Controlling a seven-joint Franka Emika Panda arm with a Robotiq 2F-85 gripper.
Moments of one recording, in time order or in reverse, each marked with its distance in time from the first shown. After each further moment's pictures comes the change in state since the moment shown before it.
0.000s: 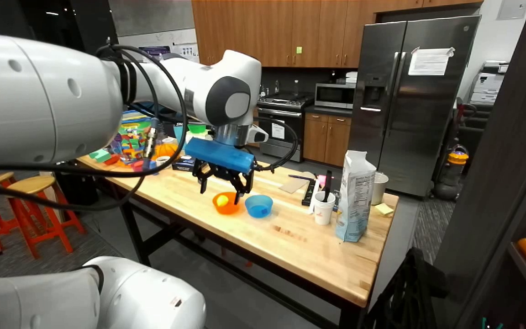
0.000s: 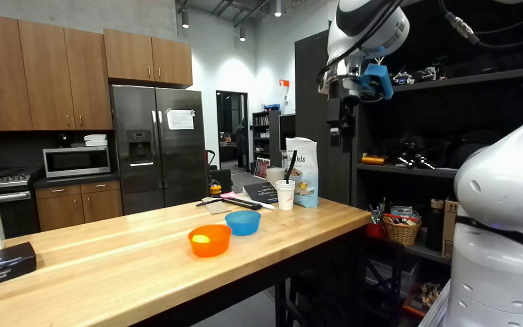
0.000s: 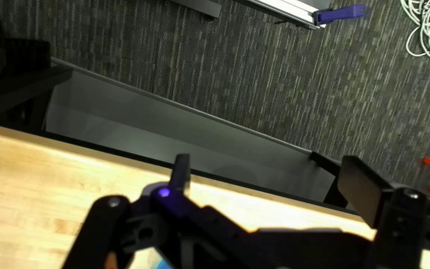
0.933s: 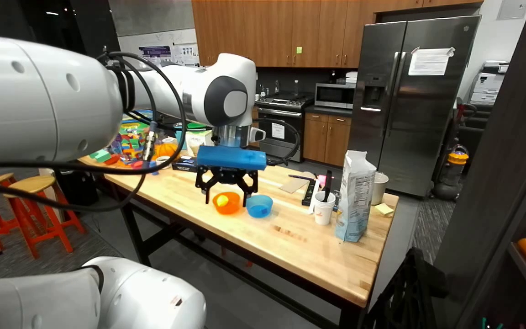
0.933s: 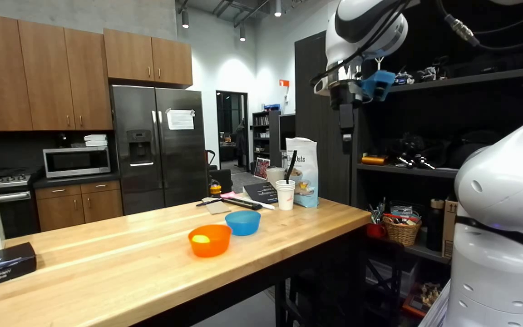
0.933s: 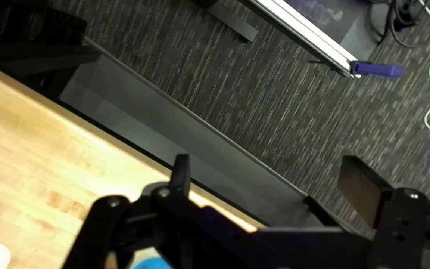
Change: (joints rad) arm 0.012 -0.001 0.009 -0.012 -0.111 -0.004 -0.245
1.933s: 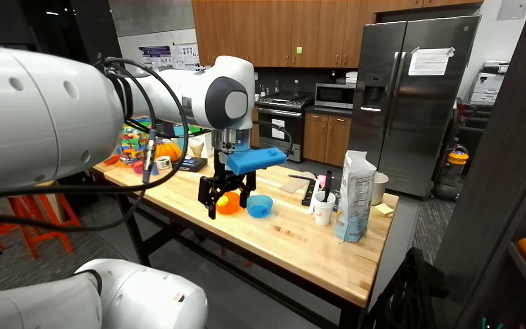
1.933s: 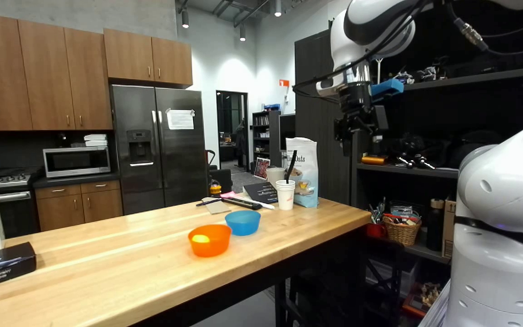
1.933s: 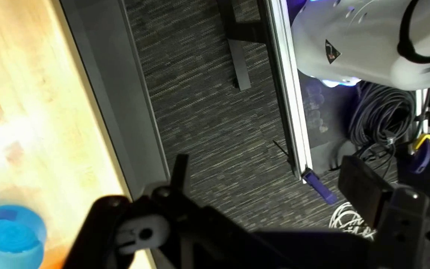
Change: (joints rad) arm 0.064 -0.052 -0.061 -0.025 -0.101 -0.055 -0.676
